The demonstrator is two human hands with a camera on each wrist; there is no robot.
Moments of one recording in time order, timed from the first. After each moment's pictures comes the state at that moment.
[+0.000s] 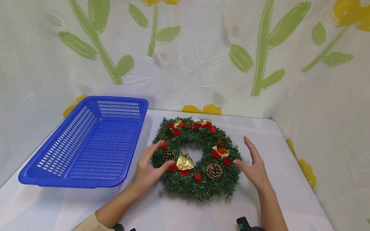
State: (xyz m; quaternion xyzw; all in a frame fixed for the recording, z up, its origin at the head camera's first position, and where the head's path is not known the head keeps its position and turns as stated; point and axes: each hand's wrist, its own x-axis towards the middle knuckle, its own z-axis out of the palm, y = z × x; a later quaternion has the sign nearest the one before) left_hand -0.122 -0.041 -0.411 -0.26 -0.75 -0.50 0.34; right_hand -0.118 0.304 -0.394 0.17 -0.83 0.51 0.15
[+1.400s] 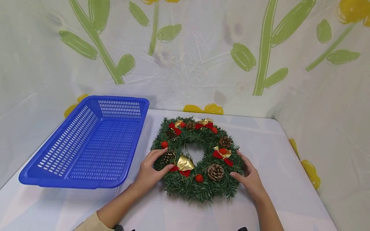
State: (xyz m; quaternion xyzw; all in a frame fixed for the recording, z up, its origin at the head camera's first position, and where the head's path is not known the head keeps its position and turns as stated) left_hand -0.126 -0.048 -0.436 -0.24 -0.79 -0.50 0.26; right_hand -0.108 0.308 -0.442 0.10 -0.82 0.56 0.04
